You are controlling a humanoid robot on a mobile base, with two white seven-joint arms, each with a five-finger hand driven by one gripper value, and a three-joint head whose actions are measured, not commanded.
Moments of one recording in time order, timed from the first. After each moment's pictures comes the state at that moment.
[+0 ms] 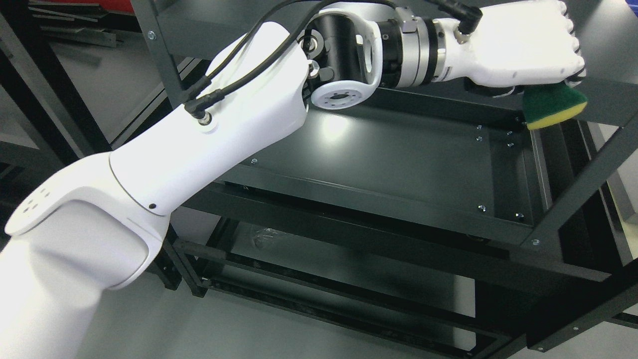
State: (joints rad) left arm -1.58 0.03 -1.03 -1.18 -0.71 -0.49 -0.17; right arm -0.08 0.00 -0.21 0.00 -0.12 0.00 -0.07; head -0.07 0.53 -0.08
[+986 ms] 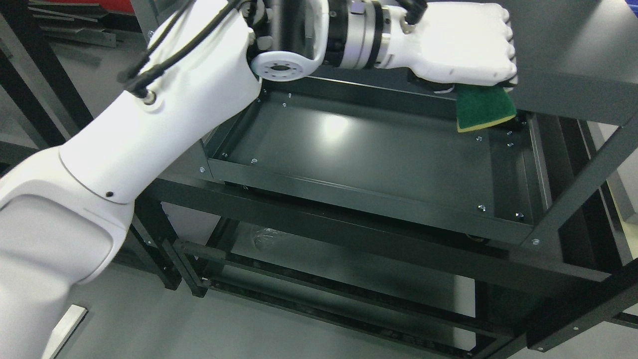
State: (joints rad) left arm -1.58 0.17 -0.93 -1.22 -0.70 -0.72 -0.30; right arm -0.08 0.00 -0.21 0.00 -0.12 0.00 -0.07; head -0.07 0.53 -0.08
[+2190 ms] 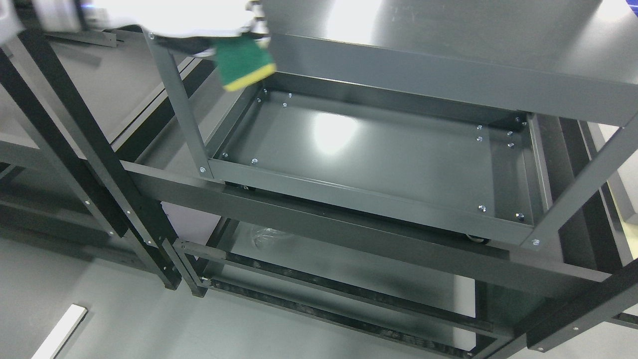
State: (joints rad) left arm -1.55 0.84 -0.88 -1.42 -0.40 -0.79 -0.50; right arm -0.08 0.00 -0.21 0.00 -0.12 0.00 -0.07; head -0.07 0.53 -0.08
